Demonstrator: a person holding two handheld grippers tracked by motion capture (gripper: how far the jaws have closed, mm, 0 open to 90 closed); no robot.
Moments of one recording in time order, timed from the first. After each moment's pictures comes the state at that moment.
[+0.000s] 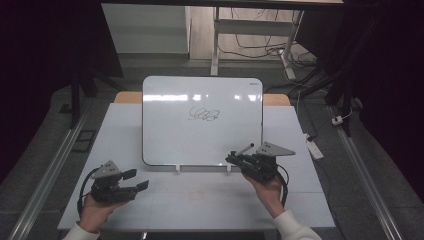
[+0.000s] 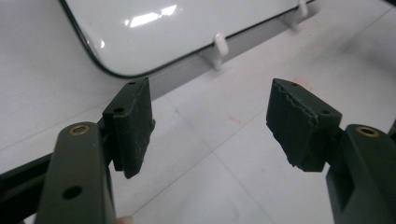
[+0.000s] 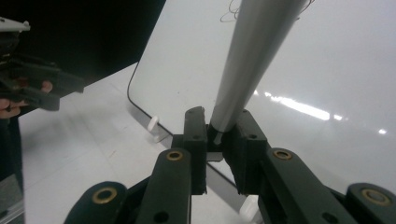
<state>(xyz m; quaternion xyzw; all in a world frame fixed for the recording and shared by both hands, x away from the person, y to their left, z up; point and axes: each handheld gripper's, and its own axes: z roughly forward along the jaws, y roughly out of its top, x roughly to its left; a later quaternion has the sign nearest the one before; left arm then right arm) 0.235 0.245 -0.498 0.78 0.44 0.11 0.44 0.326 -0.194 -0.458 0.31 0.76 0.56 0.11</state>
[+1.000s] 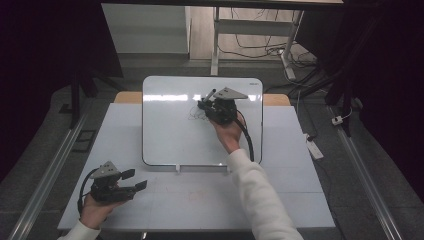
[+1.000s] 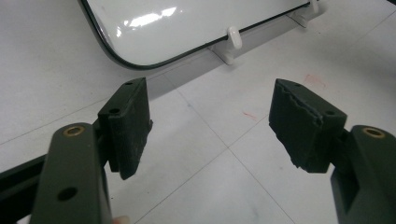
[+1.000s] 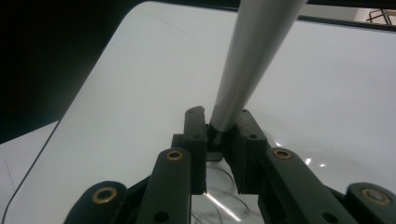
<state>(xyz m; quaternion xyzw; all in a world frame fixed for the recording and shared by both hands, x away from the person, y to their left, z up) 0.241 0.254 -0.510 0.77 0.44 0.10 0.45 0.461 -0.072 -0.410 0.29 0.76 0.55 0.21</state>
